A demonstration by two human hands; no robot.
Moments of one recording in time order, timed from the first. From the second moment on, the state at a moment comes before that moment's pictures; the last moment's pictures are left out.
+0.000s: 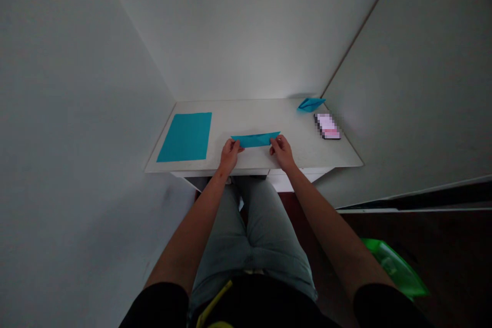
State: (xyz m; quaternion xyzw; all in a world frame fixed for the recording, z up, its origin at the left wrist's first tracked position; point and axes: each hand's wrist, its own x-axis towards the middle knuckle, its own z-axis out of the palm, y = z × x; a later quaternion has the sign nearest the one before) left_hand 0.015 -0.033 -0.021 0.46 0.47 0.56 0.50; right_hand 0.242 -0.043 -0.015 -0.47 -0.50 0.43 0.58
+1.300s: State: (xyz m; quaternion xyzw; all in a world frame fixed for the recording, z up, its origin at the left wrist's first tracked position) left_hand 0.012 -0.038 -0.016 0.52 0.49 0.51 0.48; right_hand 0.267 -0.093 0.008 -0.48 -0.71 0.34 0.38
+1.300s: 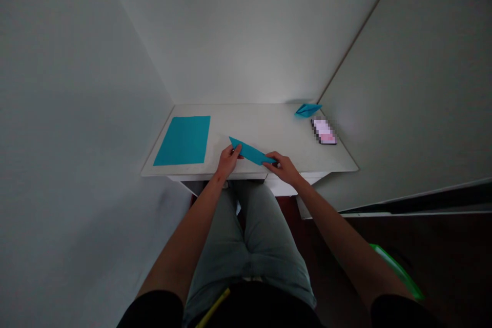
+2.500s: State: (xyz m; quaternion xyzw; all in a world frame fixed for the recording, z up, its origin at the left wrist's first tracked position) left_hand -0.087 -0.074 0.004 0.71 0.58 0.38 0.12; right_hand 0.318 -0.026 -0.018 -0.67 -0.62 0.19 0.36
